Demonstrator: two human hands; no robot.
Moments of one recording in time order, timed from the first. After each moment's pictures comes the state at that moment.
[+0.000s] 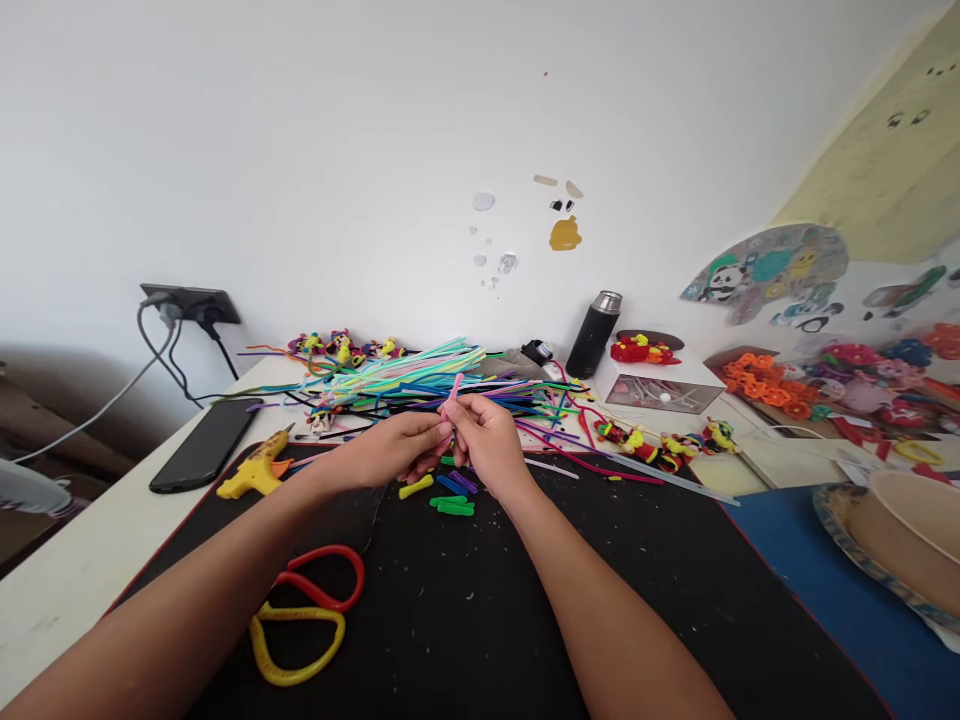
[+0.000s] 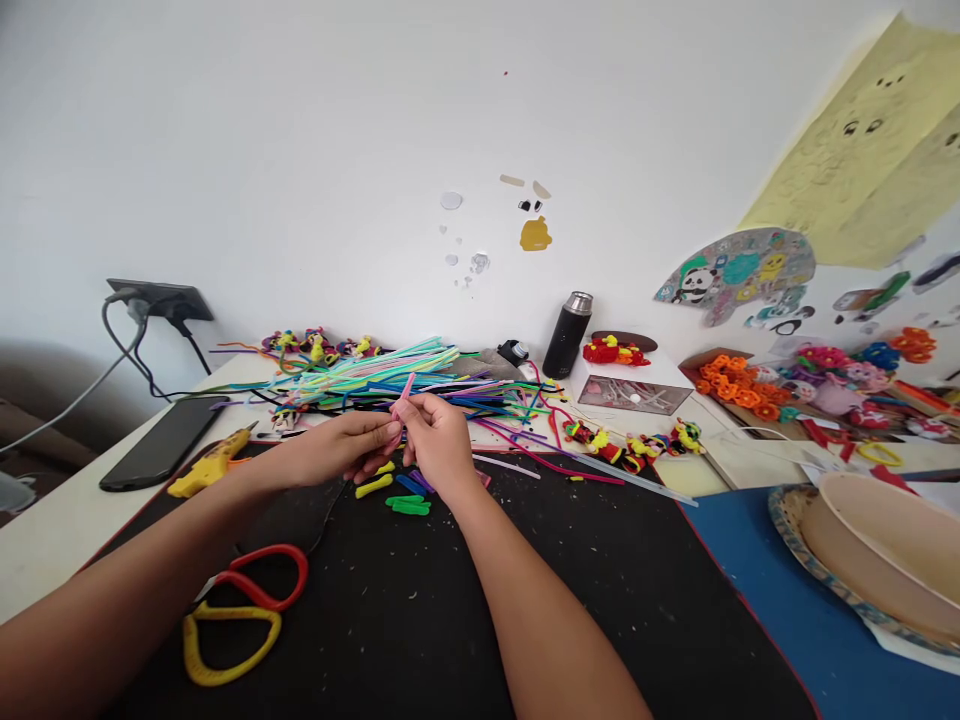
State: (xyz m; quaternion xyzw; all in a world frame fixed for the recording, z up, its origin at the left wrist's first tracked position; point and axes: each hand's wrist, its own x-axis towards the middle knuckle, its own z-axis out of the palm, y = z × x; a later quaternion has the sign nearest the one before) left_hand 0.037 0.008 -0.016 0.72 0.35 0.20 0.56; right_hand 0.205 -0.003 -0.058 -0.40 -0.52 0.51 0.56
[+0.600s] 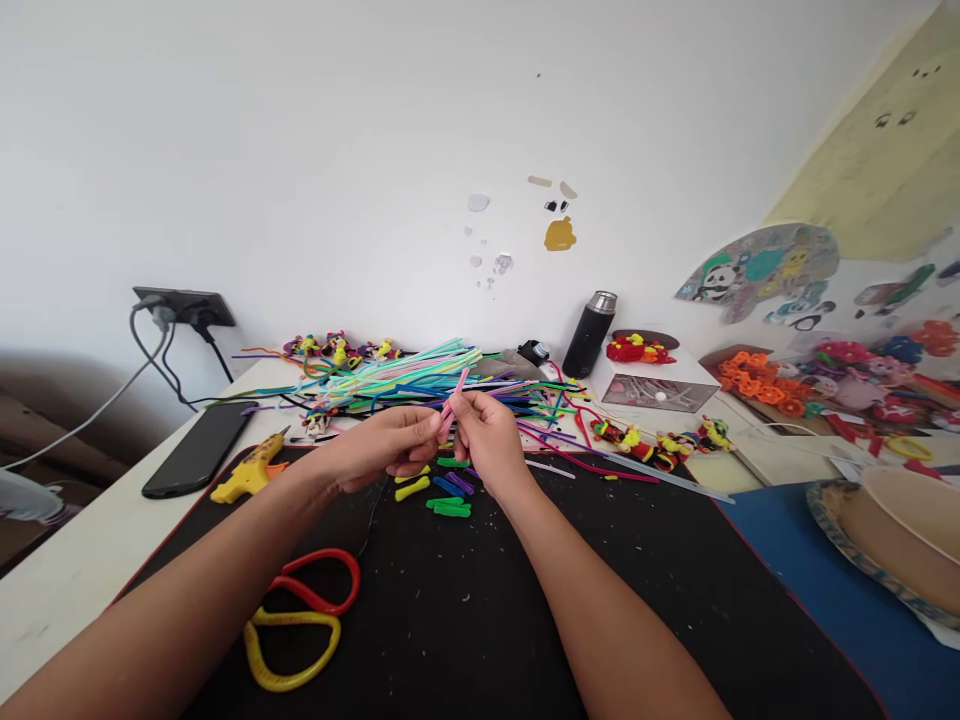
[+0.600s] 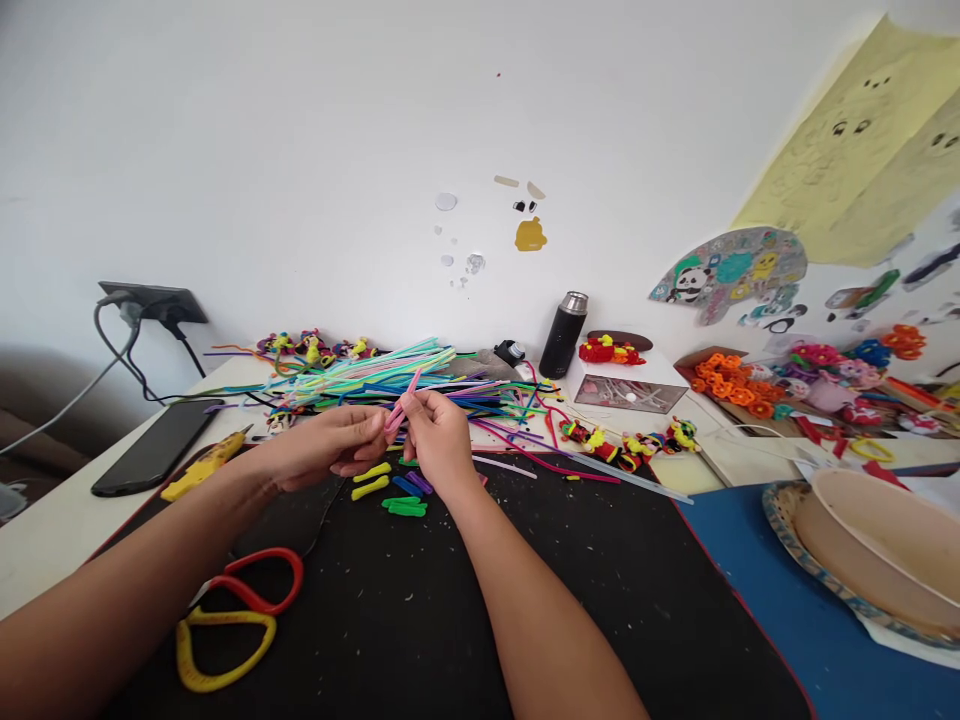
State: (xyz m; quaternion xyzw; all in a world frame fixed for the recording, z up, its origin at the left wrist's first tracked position) left_hand 0.037 0.010 -0.014 0.62 0.31 0.24 0.68; right_hand 0.206 0.001 -0.060 -0.40 -0.49 0.50 0.59
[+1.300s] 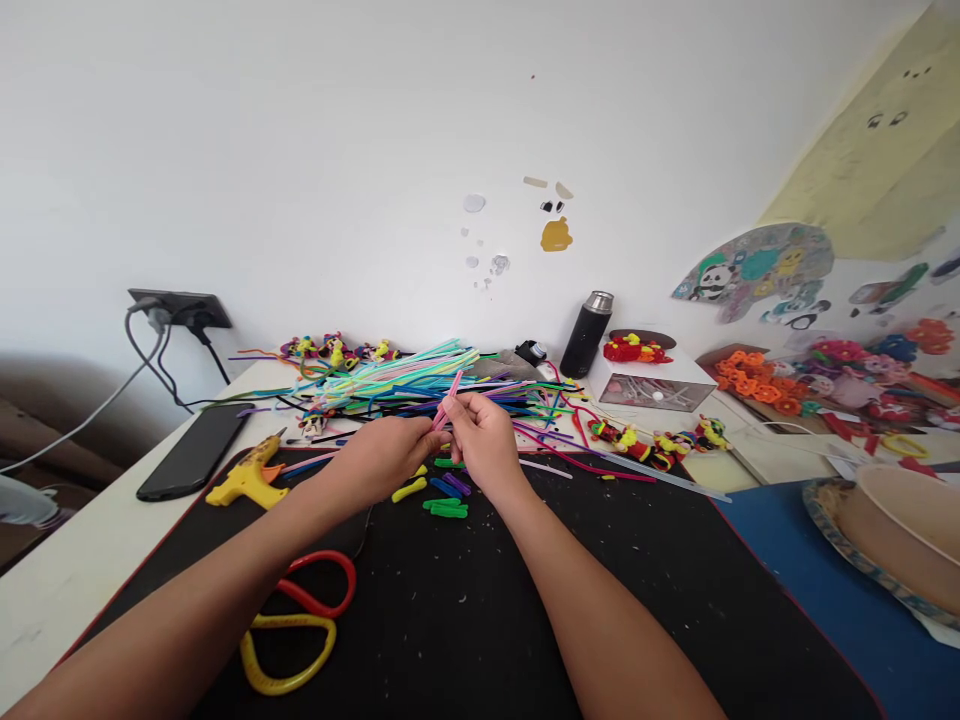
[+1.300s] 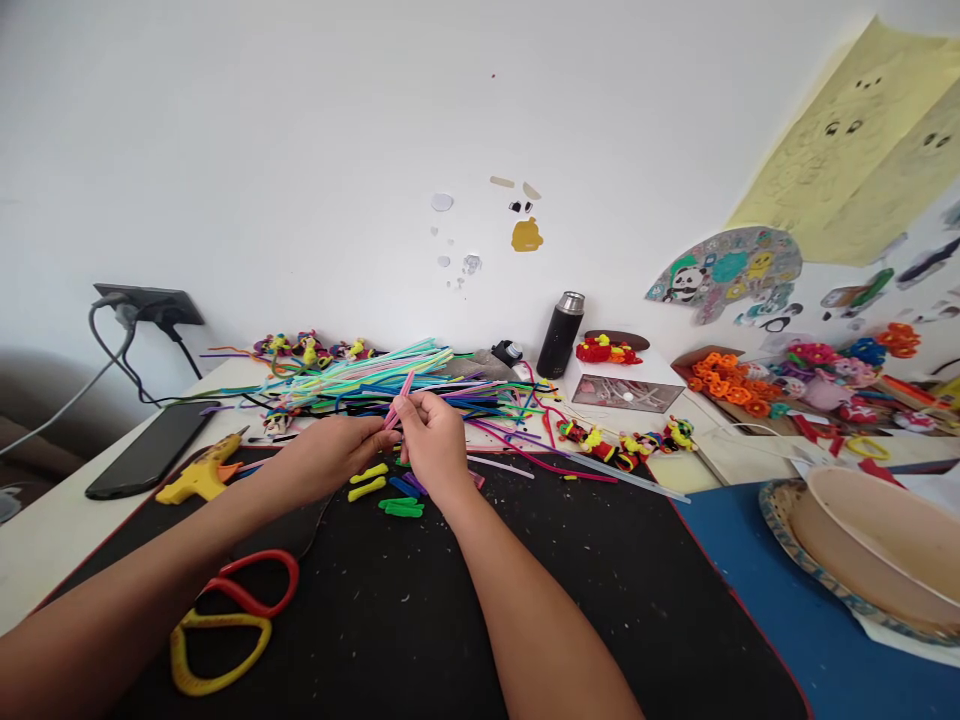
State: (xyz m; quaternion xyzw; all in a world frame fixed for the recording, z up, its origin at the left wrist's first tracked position) left_hand 0.045 0.001 -0.015 0.84 0.49 0.15 0.19; right_hand 0.206 -0.002 -0.058 -0.43 -0.51 0.46 0.58
